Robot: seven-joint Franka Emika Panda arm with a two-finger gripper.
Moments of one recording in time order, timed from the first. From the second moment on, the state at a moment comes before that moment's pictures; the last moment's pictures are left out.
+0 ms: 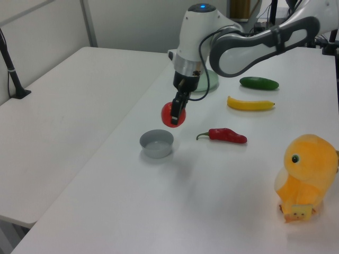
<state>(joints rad) 0.34 0.61 0.05 -1.25 -0.07 2.12 0.26</state>
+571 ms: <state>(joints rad) 0.34 0.78 0.05 -1.13 -0.07 2.29 0.26</state>
